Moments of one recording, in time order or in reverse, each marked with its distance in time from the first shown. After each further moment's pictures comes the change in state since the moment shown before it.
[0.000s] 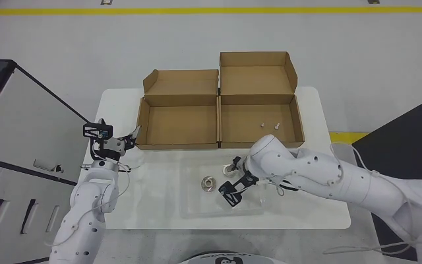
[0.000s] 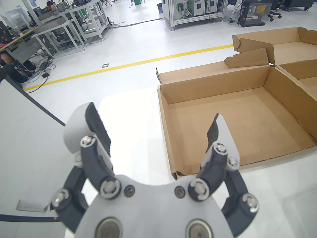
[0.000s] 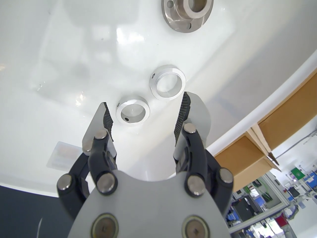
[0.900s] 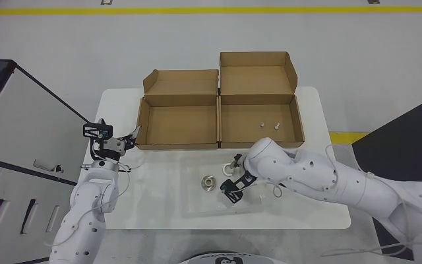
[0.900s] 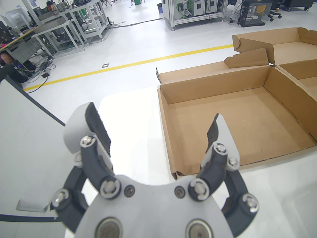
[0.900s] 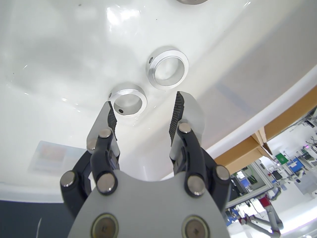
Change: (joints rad) left arm 0.000 0.000 0.000 0.000 0.000 0.000 0.000; right arm -0.030 -0.022 0.000 0.014 -0.163 0.000 0.000
